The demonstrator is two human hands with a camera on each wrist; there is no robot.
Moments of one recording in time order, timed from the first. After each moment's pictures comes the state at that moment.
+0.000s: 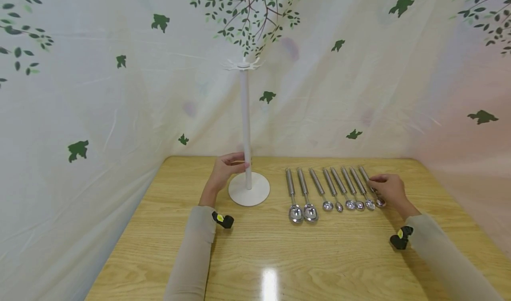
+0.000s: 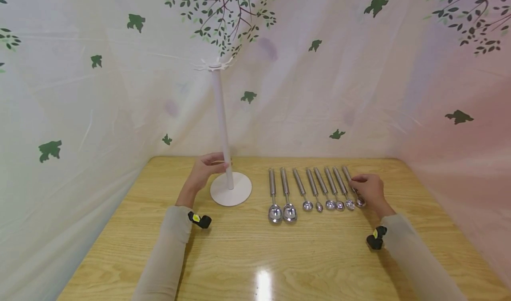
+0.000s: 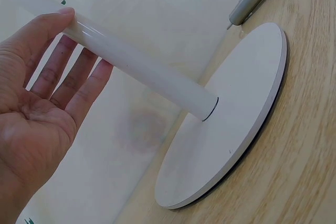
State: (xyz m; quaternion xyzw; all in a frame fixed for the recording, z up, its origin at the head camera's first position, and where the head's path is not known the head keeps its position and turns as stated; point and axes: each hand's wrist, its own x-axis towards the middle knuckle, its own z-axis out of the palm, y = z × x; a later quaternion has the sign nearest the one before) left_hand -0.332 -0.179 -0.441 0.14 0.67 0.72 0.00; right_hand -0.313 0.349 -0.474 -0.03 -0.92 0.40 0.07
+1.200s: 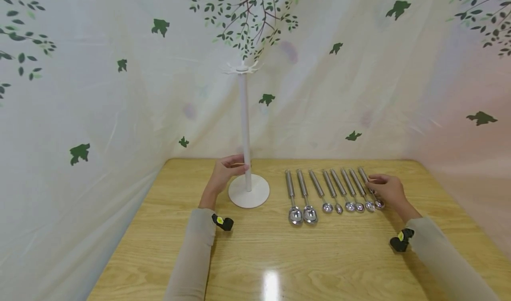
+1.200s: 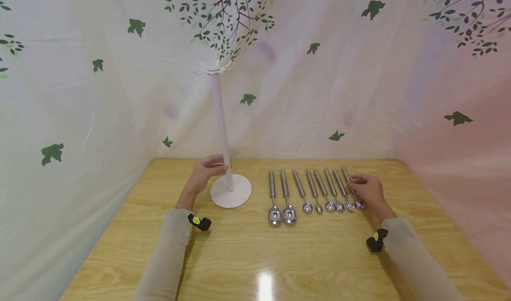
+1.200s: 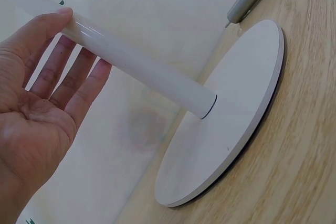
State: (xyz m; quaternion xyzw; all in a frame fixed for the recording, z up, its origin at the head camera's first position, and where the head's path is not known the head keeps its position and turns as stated) left_hand -0.331 -0.177 -0.443 0.14 0.68 0.72 0.00; right_hand -0.315 0.352 -0.476 -0.03 -0.90 0.43 0.05
